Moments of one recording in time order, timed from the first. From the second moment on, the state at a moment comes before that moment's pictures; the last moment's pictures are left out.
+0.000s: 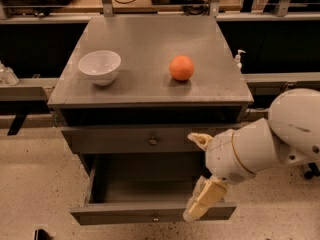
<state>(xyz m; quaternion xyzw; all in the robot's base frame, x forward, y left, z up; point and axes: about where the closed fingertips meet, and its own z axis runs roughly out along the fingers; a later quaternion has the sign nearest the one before) 0.387 -0.074 0.783 -0.62 0.71 0.19 0.28</state>
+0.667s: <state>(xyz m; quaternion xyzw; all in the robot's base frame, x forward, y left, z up) 0.389 -0.100 0.710 -0.63 0.71 0.19 0.24</state>
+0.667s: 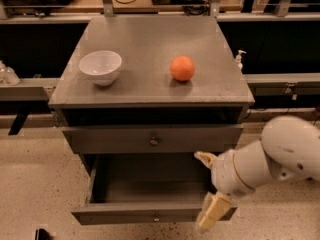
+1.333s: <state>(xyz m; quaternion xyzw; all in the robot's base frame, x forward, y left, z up) 0.387 -0.120 0.634 -0.66 0.67 0.19 0.28</state>
